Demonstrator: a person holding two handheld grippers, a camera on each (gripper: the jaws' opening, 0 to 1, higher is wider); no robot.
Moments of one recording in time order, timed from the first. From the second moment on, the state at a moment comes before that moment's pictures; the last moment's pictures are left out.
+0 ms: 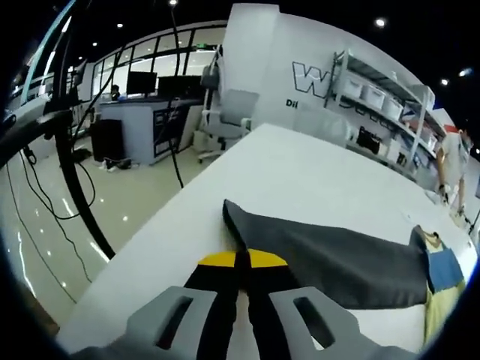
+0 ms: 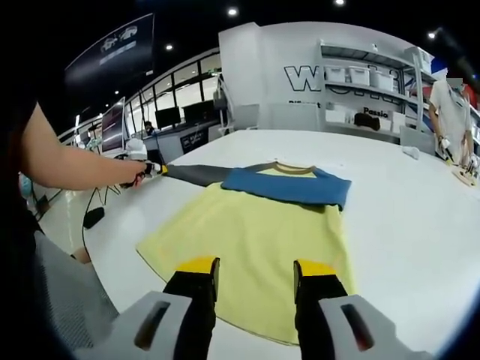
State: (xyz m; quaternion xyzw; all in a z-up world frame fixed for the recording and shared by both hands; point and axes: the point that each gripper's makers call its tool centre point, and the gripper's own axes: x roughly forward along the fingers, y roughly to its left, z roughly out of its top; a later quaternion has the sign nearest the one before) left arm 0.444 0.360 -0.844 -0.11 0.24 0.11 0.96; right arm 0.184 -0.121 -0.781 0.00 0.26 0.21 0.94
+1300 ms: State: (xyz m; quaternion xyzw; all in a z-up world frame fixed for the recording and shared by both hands) left arm 0.452 0.262 -0.721 -0.04 0.16 0.00 0.99; right arm 0.185 -0.114 -0.750 0.01 0.20 0.22 0.95
